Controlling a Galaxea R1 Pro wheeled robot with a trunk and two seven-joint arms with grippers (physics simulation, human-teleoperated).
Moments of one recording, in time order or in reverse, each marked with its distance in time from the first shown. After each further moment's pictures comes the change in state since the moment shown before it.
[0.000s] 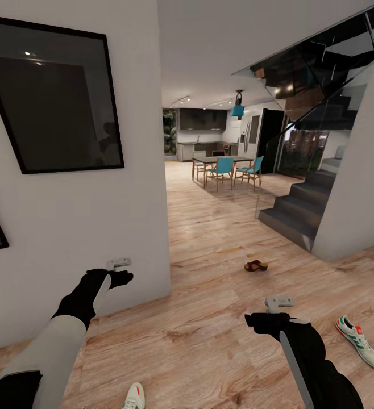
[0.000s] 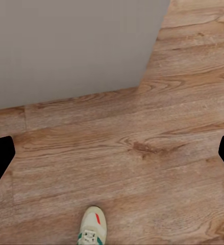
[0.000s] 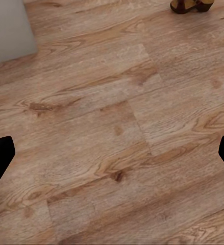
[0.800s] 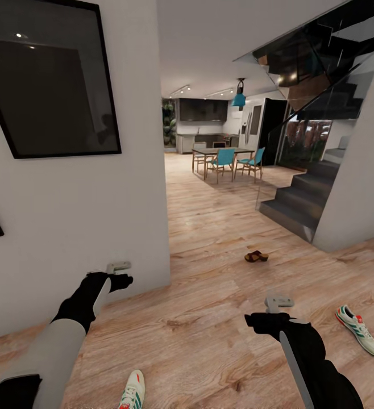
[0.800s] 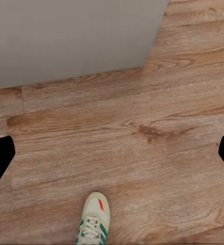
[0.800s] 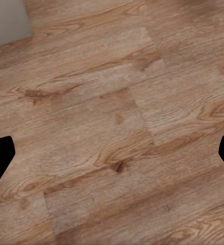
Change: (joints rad) left arm 0.018 -0.001 0.000 0.001 -0.002 0.000 0.002; right arm 0.000 0.000 0.001 0.000 0.000 0.000 0.000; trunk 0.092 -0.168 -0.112
